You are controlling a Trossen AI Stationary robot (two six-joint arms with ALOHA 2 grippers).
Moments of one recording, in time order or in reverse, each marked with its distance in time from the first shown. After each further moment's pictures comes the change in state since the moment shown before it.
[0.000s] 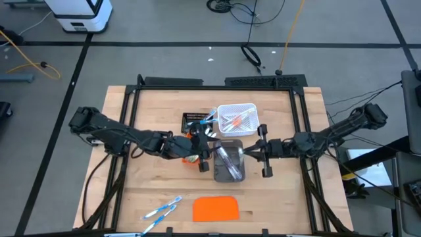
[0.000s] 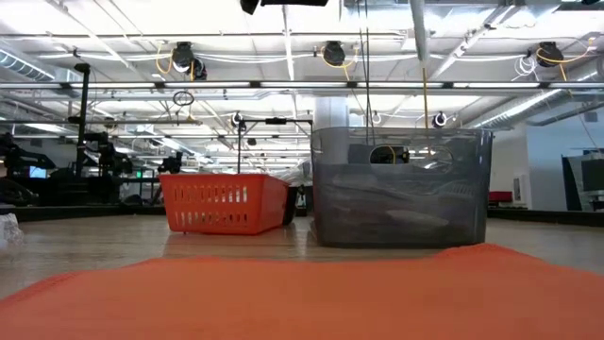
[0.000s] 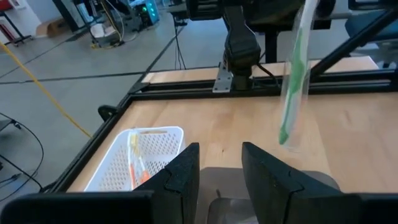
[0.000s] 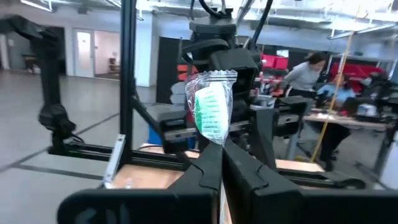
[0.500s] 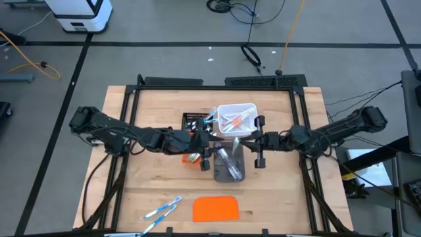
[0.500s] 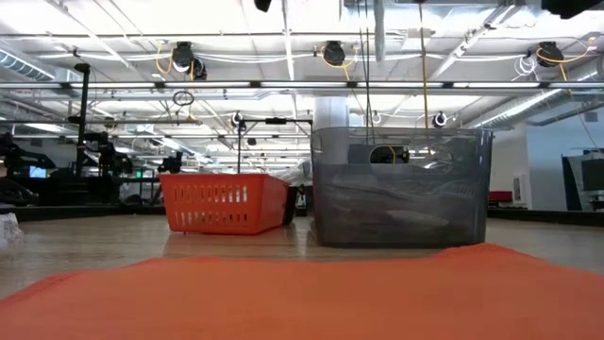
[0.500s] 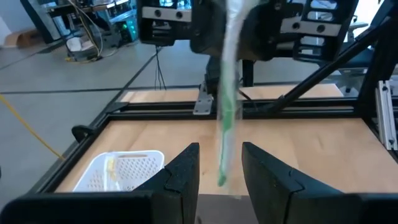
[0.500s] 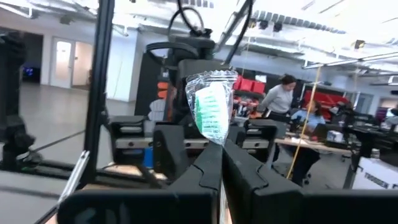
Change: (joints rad) left arm 0.038 0.000 0.000 0.099 0.136 0.007; right arm -0.127 0.066 0.000 0.173 -0.077 -0.099
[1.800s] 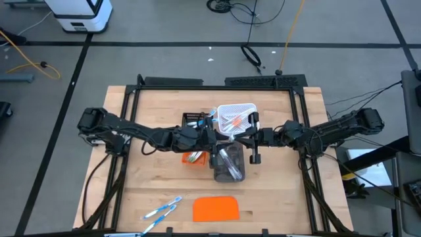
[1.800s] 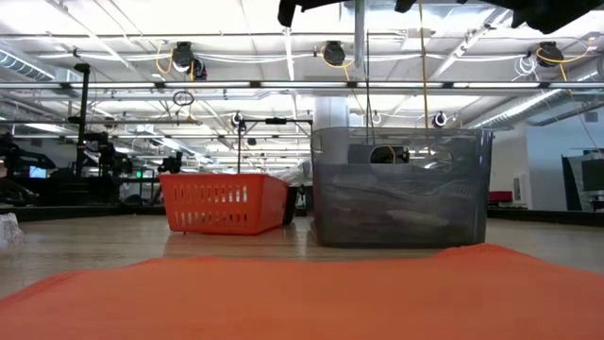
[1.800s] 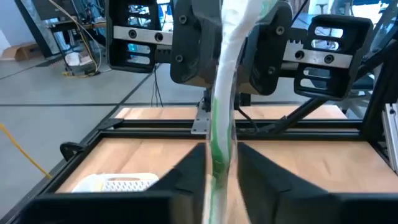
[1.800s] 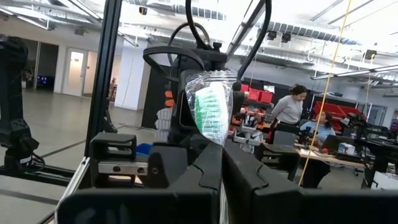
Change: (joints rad) left arm 0.056 0.100 0.000 0.196 0.068 0.019; right arm -0.110 0.093 0.000 0.136 -0.156 0.018
